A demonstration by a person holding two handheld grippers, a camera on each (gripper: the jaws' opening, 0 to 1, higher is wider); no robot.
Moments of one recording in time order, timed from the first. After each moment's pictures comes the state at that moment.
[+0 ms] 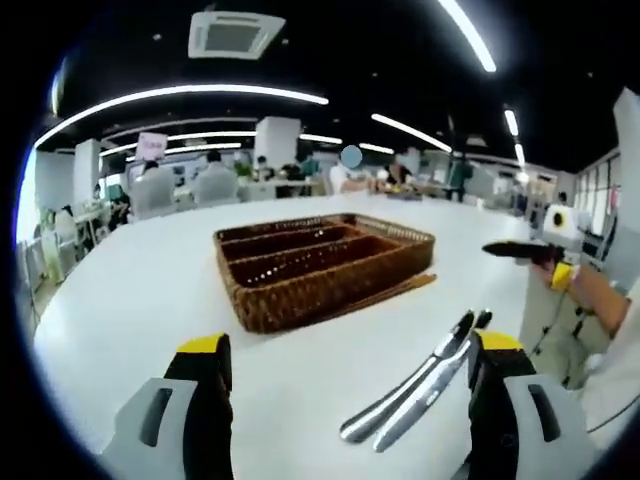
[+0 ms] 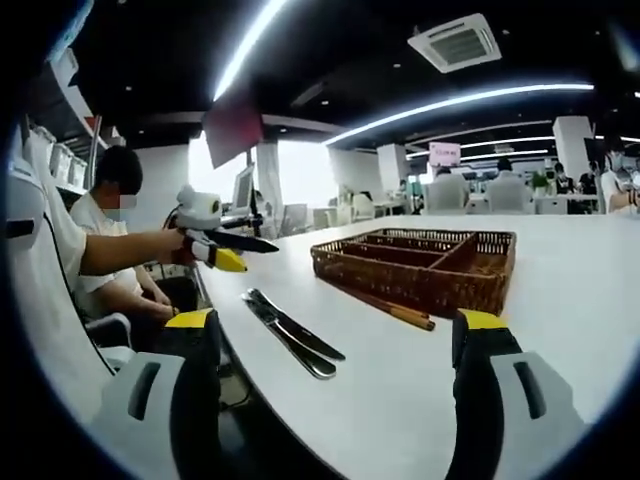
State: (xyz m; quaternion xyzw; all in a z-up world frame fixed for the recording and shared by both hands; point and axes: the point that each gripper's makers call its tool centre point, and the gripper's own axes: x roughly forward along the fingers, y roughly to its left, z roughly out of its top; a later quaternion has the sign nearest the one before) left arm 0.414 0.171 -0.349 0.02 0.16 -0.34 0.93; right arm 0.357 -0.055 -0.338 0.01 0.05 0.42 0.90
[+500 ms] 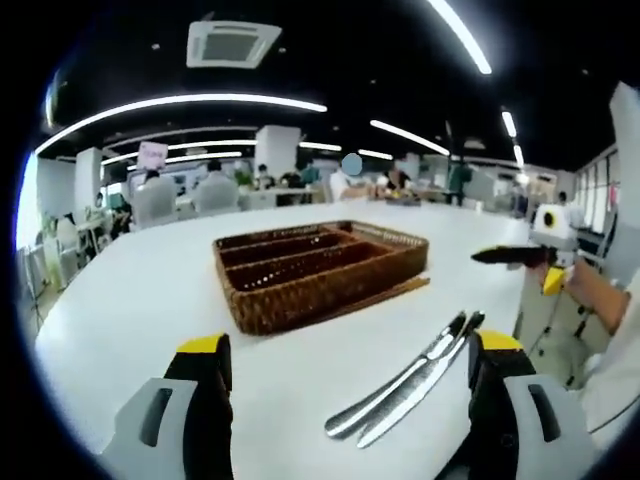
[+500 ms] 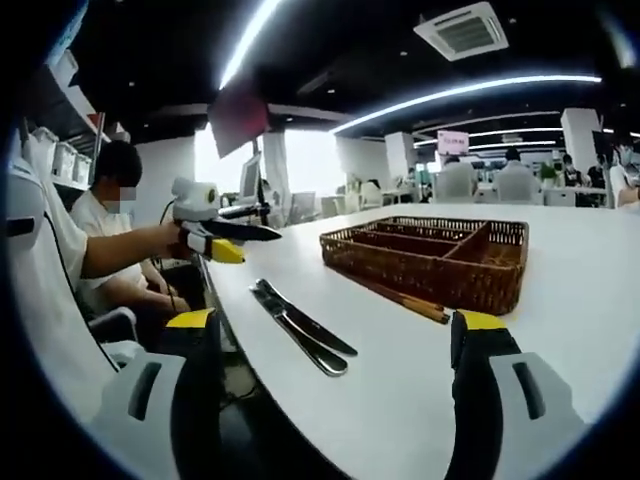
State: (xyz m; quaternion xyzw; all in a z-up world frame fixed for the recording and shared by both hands) left arm 0.401 0.167 -0.342 0.02 0.13 -0.33 0.93; right arm 0.356 -0.041 -0.348 0.00 0.08 0.44 0.89
